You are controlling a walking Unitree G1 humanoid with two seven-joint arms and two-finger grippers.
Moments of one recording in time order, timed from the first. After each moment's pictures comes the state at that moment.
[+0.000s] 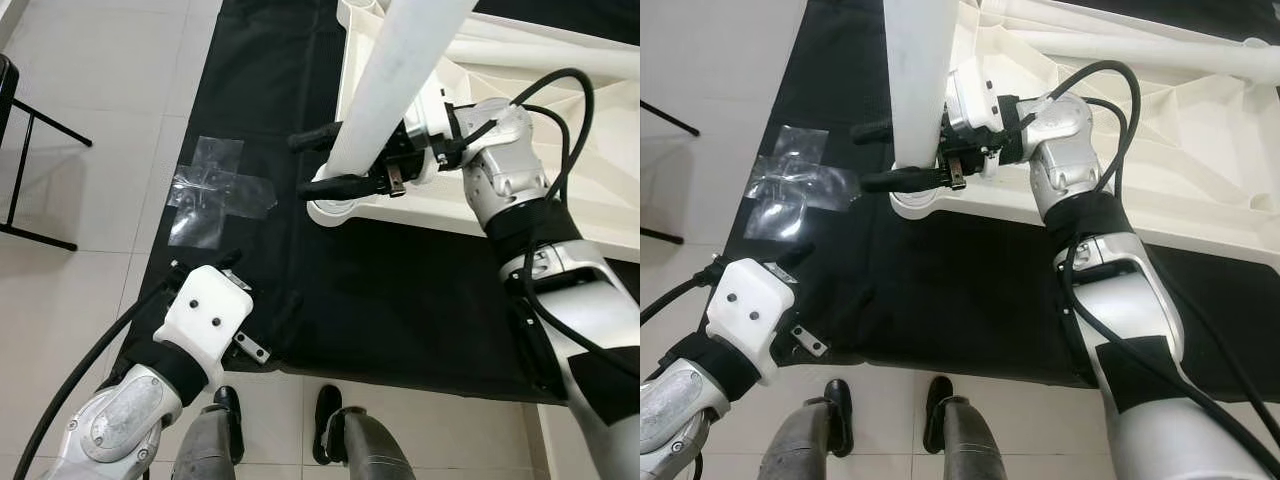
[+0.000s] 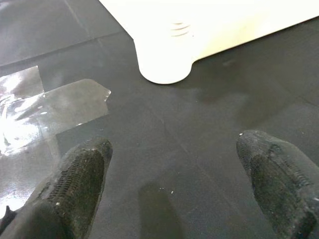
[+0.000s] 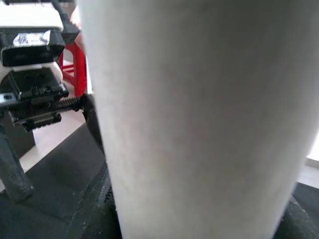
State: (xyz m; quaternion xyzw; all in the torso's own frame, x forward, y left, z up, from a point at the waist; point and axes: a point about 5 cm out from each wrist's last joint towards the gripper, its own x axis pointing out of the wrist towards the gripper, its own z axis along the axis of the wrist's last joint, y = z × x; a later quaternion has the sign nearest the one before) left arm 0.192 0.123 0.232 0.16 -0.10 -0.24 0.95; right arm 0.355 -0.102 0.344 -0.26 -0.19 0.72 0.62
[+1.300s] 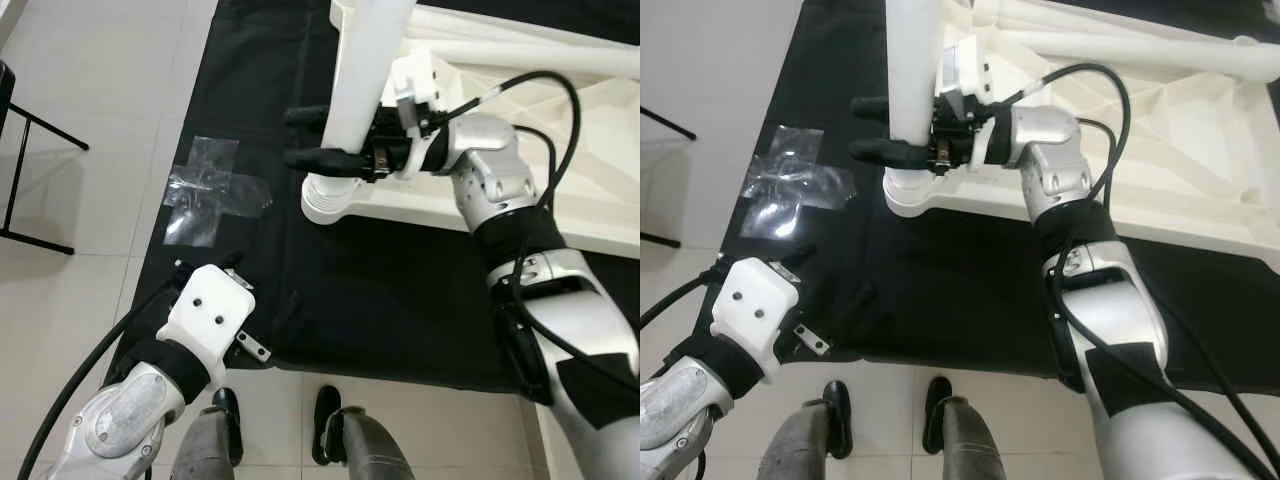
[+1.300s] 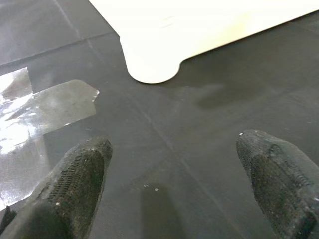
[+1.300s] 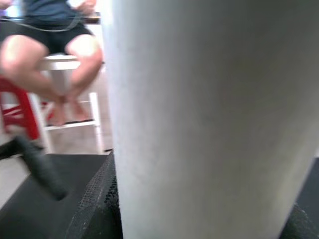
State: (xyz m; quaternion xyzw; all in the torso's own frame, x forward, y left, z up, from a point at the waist) left arm 0.195 0.122 0.230 0.16 -0.09 -0.25 0.95; right arm 0.369 -0.096 0.329 -0.16 -0.18 0.63 0.74
